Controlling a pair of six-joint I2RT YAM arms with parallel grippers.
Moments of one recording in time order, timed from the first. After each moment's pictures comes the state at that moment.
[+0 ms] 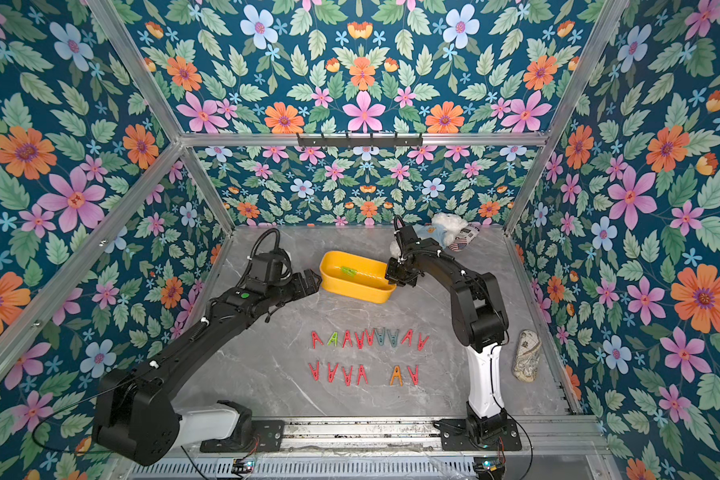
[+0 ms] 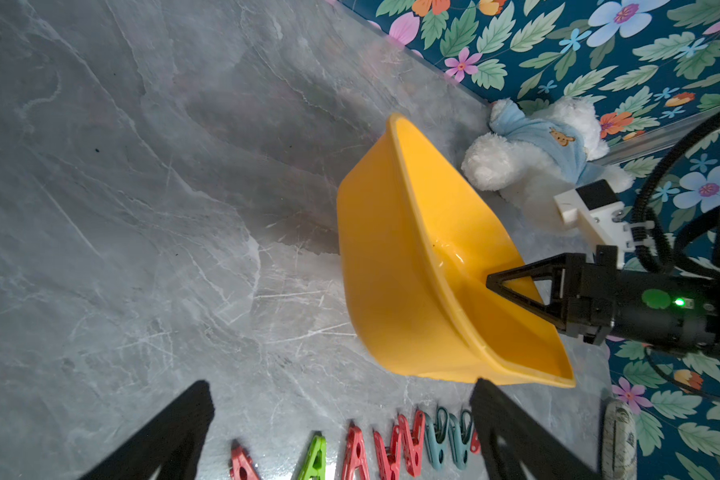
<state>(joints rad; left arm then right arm) -0.39 1.29 0.96 -0.38 0.11 -0.63 0.41 2.08 1.65 -0.78 -0.28 0.63</state>
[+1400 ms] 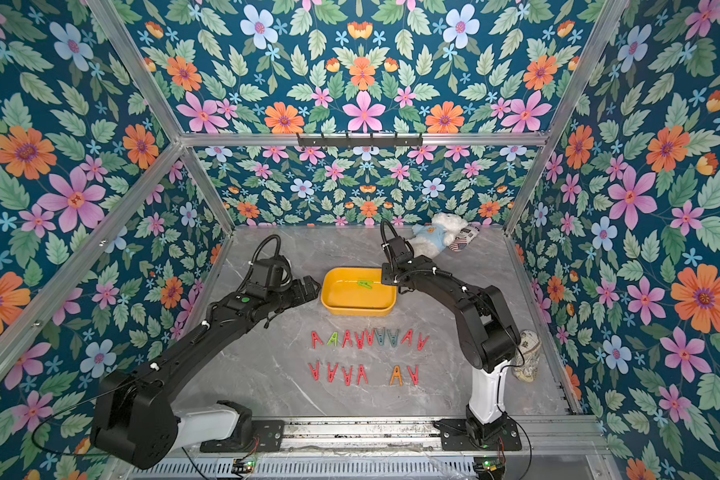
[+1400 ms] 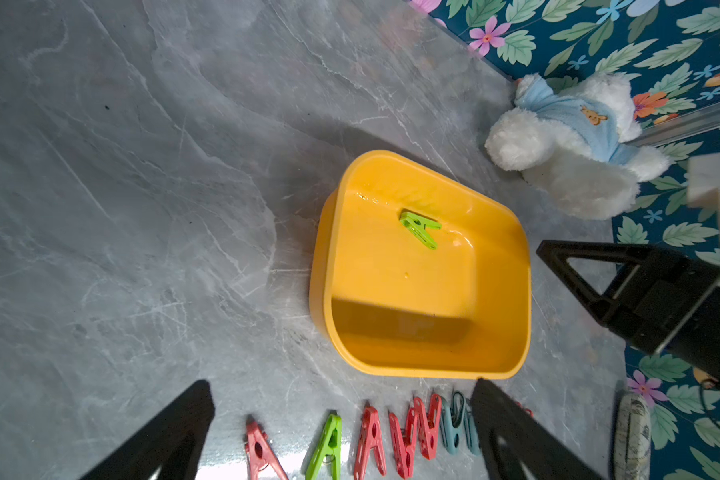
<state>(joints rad) -0.39 1.27 0.90 -0.39 0.11 -0.64 0.56 1.89 1.44 -0.47 0.12 0.47</state>
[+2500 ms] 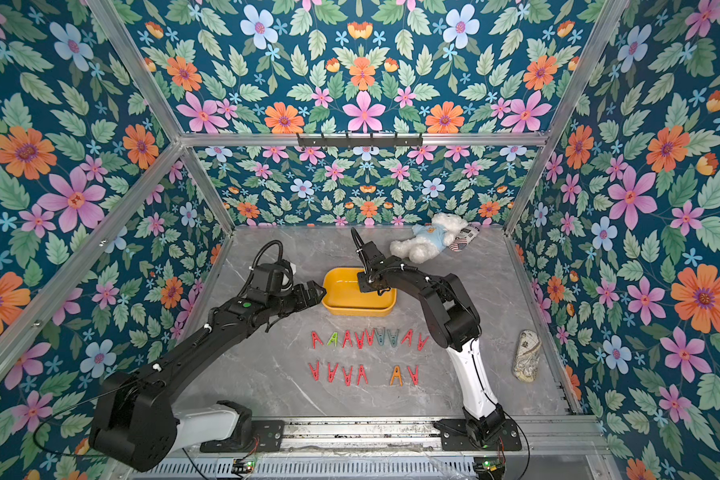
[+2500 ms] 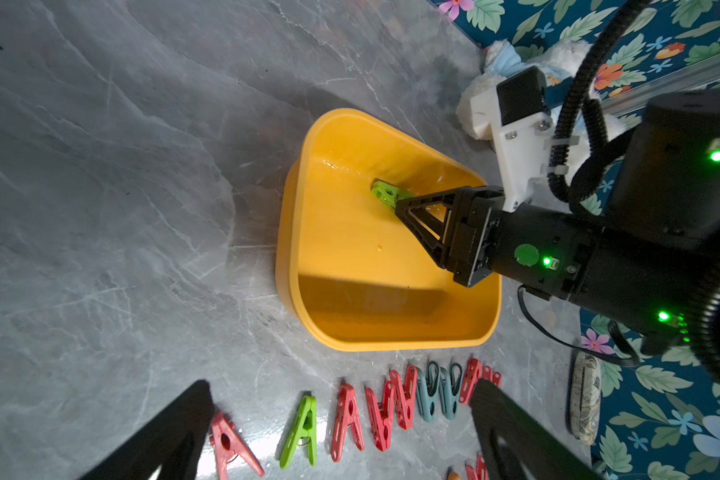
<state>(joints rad) -0.39 1.28 0.85 -0.33 0.22 -0.65 0.64 2.23 1.70 -0.51 0.02 0.31</state>
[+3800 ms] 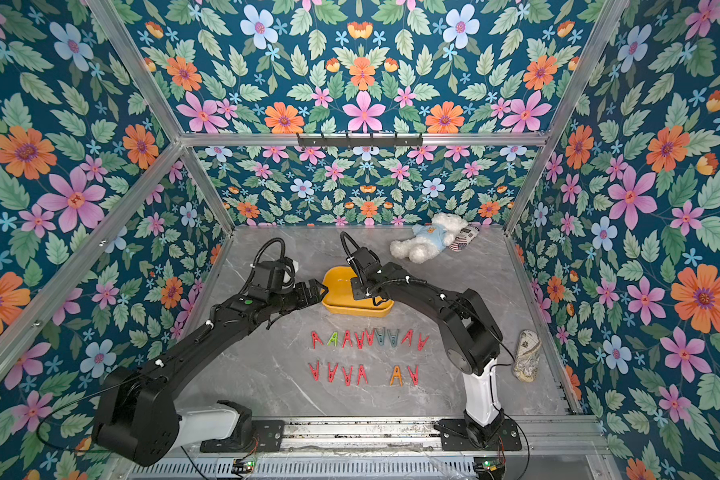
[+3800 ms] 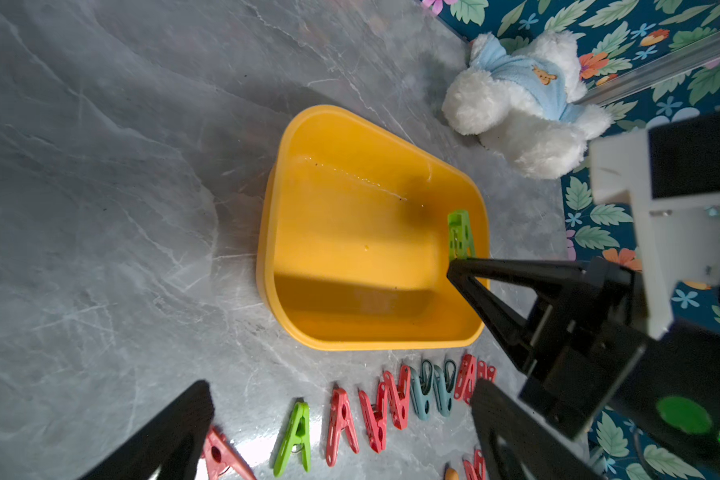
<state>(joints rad) -0.39 1.30 0.88 -0.32 0.26 -0.61 0.78 1.90 1.48 -0.57 0.14 0.46</state>
